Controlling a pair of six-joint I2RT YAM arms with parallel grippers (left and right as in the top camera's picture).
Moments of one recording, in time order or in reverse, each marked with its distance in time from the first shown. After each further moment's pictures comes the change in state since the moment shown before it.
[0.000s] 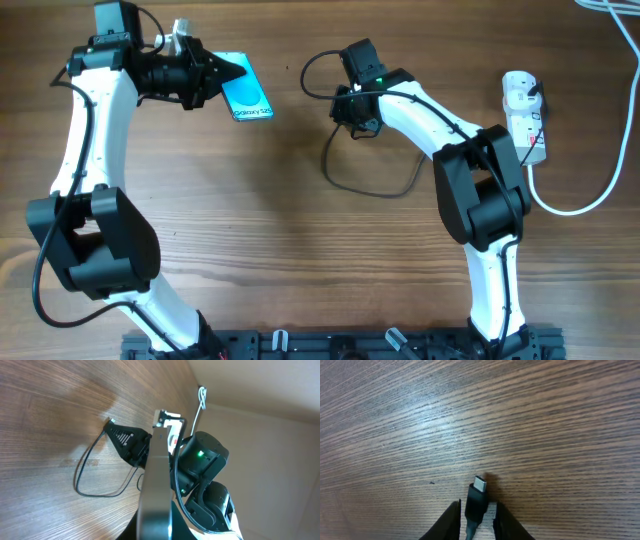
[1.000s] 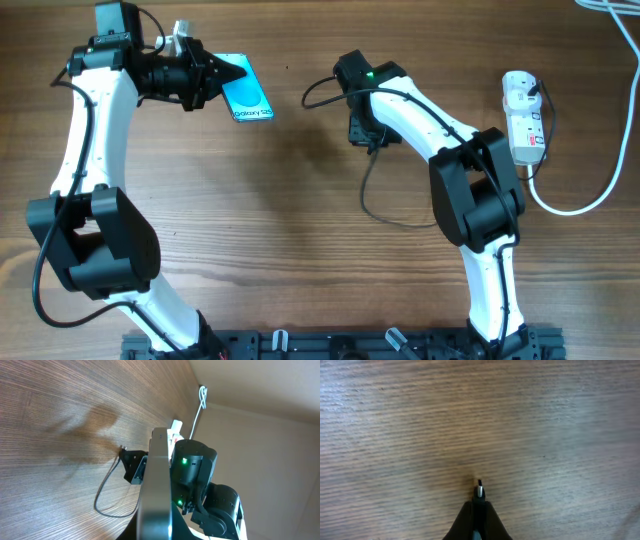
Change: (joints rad) left arm 0.000 0.000 0.000 -0.008 0.000 0.000; right arm 0.034 0.008 0.087 -0.448 0.295 -0.146
